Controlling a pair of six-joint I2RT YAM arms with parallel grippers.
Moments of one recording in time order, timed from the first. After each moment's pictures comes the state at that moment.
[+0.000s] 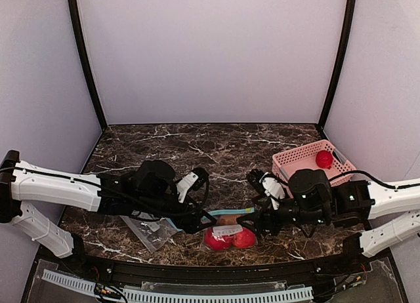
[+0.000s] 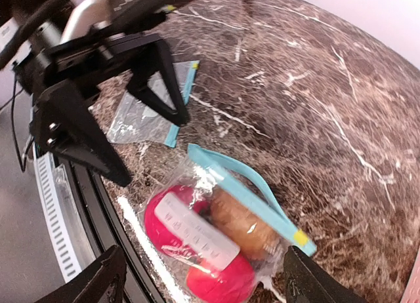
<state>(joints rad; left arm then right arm) -1.12 1.38 0.82 -0.08 0.17 -0.39 1.30 1.03 0.70 -0.25 0.18 0.27</state>
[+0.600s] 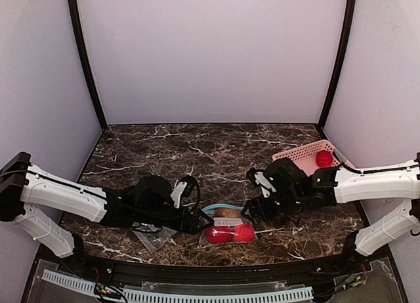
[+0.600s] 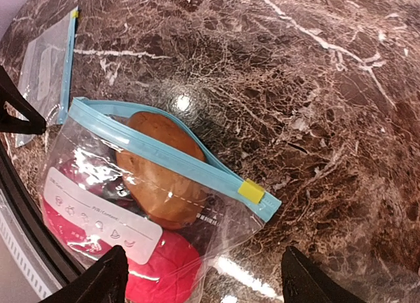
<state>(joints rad) -1.11 1.41 0.64 0.15 0.14 -0.77 1.02 1.30 0.77 -0.39 0.04 0.46</state>
